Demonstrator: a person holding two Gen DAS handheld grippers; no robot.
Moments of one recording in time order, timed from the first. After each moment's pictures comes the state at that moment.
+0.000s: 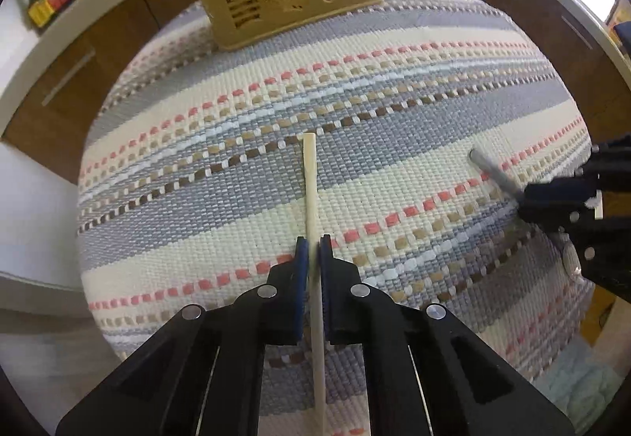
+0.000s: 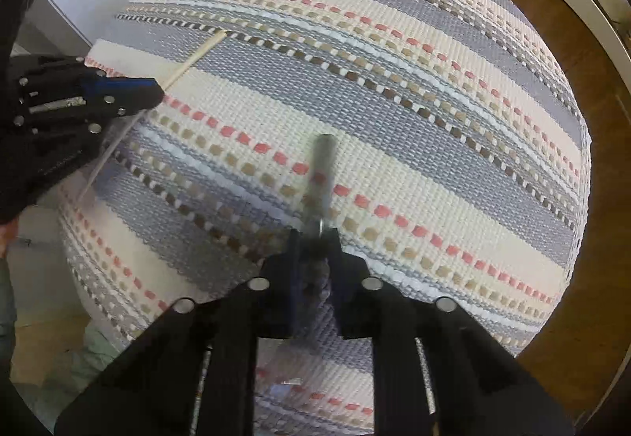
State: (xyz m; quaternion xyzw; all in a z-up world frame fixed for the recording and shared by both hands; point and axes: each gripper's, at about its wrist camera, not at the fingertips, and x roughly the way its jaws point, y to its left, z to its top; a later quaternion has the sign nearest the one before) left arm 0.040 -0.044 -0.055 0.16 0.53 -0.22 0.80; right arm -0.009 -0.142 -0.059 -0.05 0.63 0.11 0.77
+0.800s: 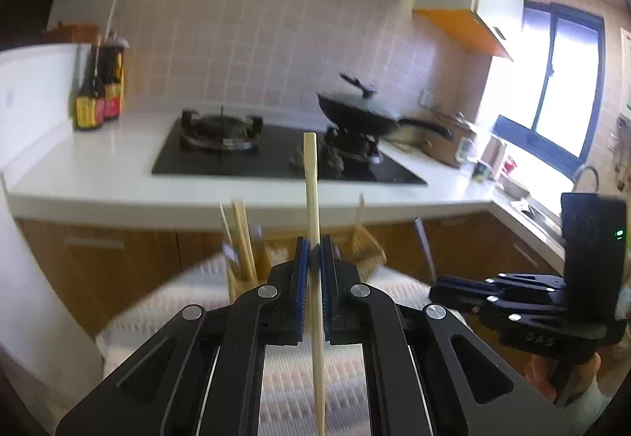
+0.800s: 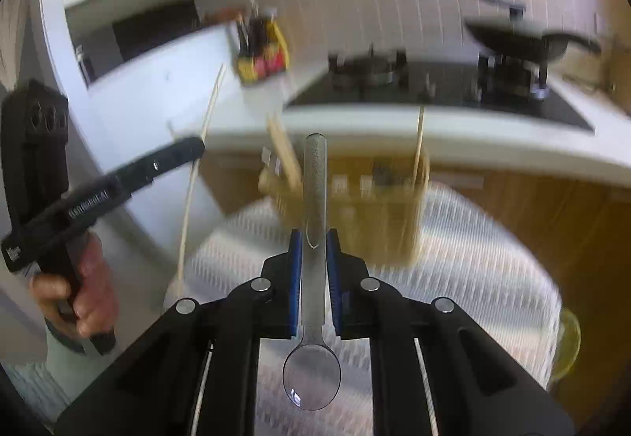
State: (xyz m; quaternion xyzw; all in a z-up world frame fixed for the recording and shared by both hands) left arm 0.089 -0.030 0.153 -0.06 0.23 -0.25 0.94; right arm 0.059 -0.205 0.141 0.08 0.30 0.17 0.93
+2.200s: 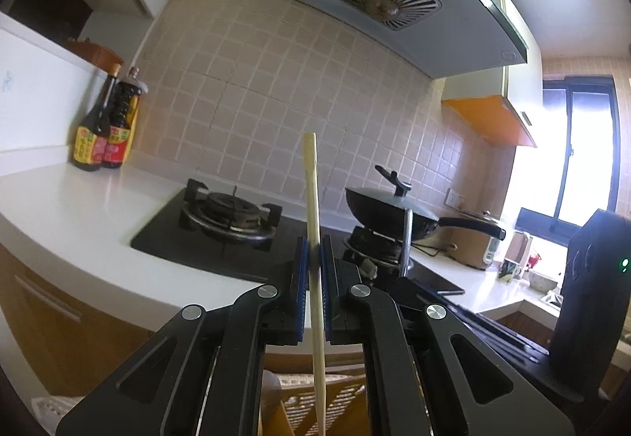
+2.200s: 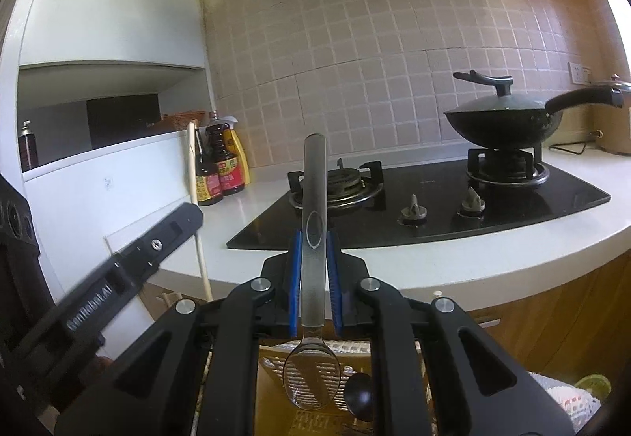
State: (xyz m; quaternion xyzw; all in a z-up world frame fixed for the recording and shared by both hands) left arm 0.192 -0.048 0.104 -0.15 0.07 -0.23 0.96; right arm 0.178 -0.198 0.109 0.11 0.12 0.09 0.98
